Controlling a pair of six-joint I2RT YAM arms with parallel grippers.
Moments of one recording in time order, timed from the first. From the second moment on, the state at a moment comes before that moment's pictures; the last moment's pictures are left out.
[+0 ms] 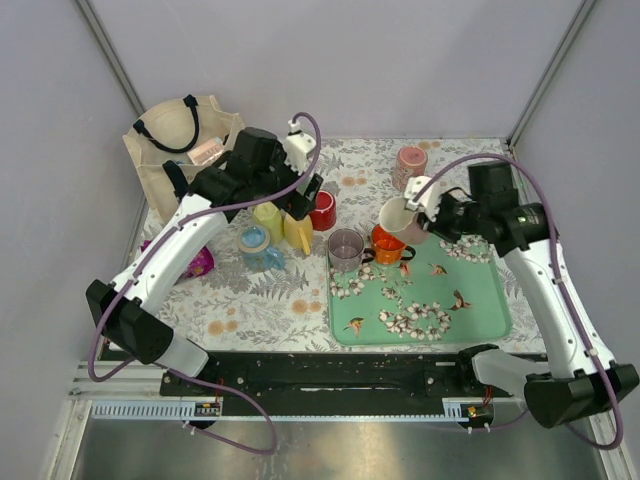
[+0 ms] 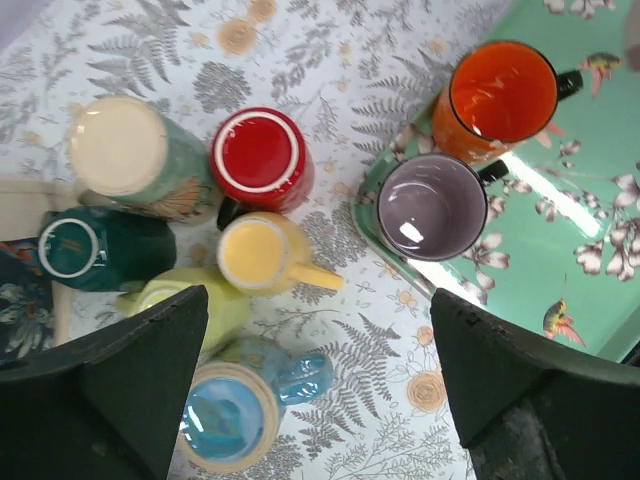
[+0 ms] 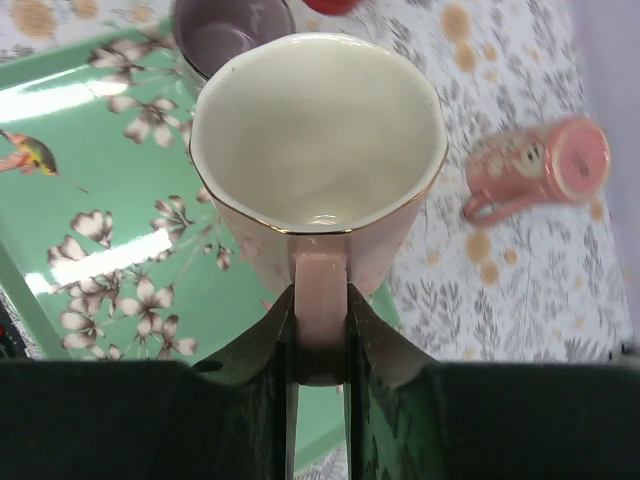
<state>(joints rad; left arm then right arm) -0.55 1.49 1.57 -0.75 0.20 0.18 0.32 1.18 1.36 -1.00 -0.44 -0.92</state>
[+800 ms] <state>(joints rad) -0.51 1.39 1.55 -0.72 0.27 0.21 -0.17 1.26 1.01 -0.83 -0.59 -0.89</state>
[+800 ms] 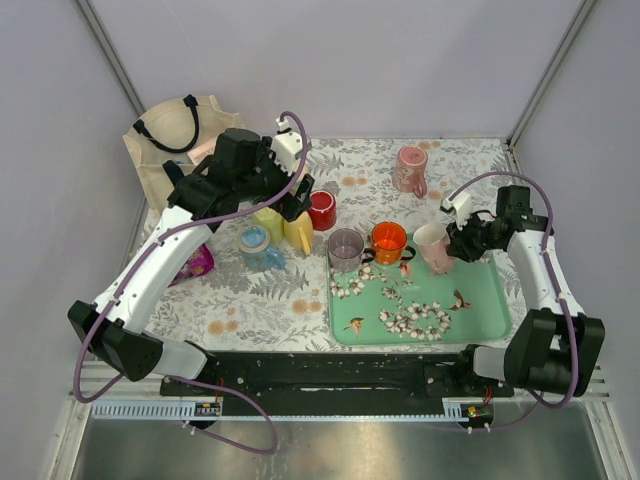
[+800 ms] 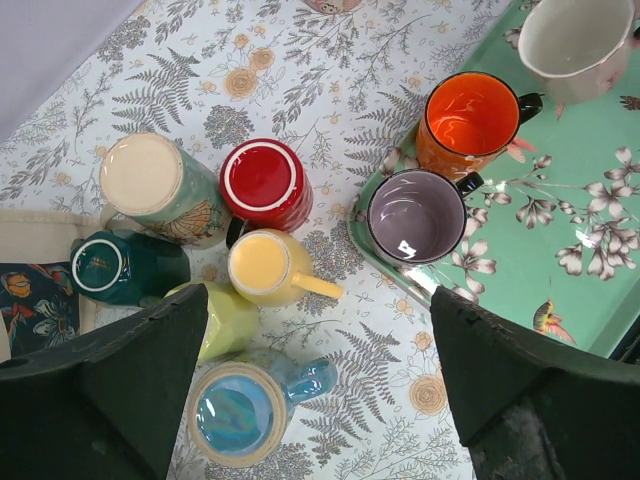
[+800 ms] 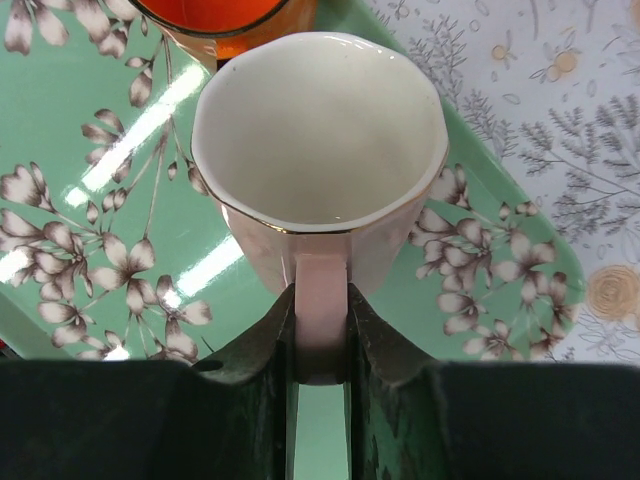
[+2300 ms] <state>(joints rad) -0.49 1.41 1.55 -0.72 0.31 0.21 -0.19 1.49 0.96 -0.78 -0.53 -0.90</state>
